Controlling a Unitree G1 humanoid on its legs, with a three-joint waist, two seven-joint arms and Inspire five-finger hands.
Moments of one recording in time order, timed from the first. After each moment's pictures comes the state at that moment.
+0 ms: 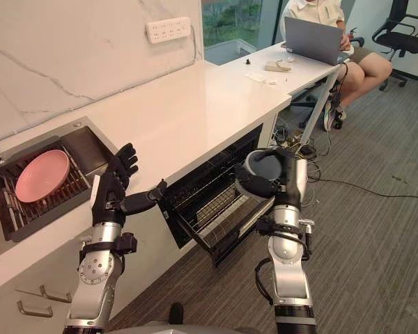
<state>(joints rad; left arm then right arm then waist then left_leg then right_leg) 0.16 0.08 -0.01 -0.15 -0.08 -0.18 0.11 0.01 -0.07 -0.05 -0.04 -0.15 -0.08 -0.14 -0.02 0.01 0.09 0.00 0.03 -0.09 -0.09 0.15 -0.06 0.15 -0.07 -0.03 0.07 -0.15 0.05</state>
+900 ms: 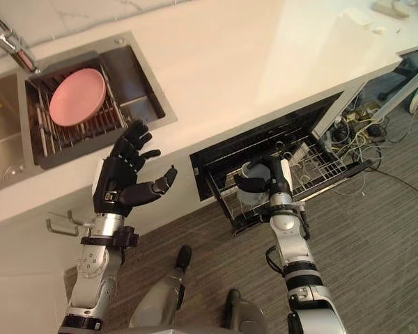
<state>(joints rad) 0.08 0.13 -0.07 -0.12 -0.24 -0.41 -0.04 -0.34 -0.23 0.00 0.42 -0.10 -0.03 -0.18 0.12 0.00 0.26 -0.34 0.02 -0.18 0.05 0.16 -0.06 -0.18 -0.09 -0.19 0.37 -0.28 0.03</state>
